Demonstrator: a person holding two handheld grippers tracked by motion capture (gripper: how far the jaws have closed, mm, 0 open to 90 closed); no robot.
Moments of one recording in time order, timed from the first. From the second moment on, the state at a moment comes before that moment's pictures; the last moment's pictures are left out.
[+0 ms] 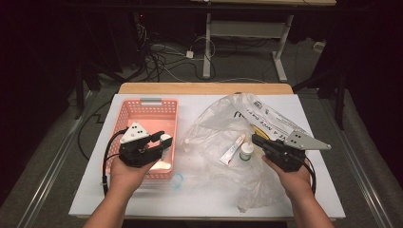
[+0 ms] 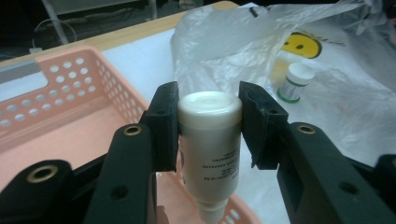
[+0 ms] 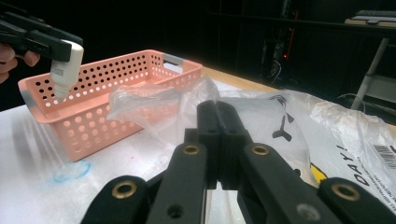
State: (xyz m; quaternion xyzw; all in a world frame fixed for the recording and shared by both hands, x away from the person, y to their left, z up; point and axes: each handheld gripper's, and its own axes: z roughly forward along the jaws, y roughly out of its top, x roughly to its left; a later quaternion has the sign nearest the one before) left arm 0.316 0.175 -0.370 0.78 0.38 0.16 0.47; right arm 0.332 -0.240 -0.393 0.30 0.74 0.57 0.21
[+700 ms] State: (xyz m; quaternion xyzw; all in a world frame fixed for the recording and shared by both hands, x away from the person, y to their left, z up) left arm 0.317 0.120 -0.378 0.79 0.34 0.13 0.49; right arm 0.331 -0.240 -0.392 0.30 0.74 0.57 0.21
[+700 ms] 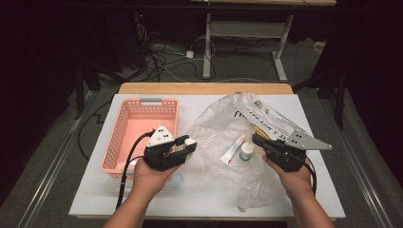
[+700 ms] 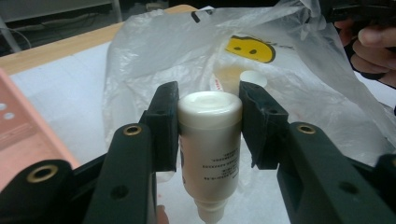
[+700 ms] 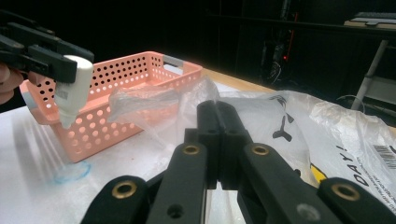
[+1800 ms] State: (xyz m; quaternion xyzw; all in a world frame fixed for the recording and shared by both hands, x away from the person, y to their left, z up) left arm 0.339 0.054 -0.414 0.81 0.33 0.12 0.47; right arm 0.331 -0.239 -0.391 0.29 0.74 0.57 0.21
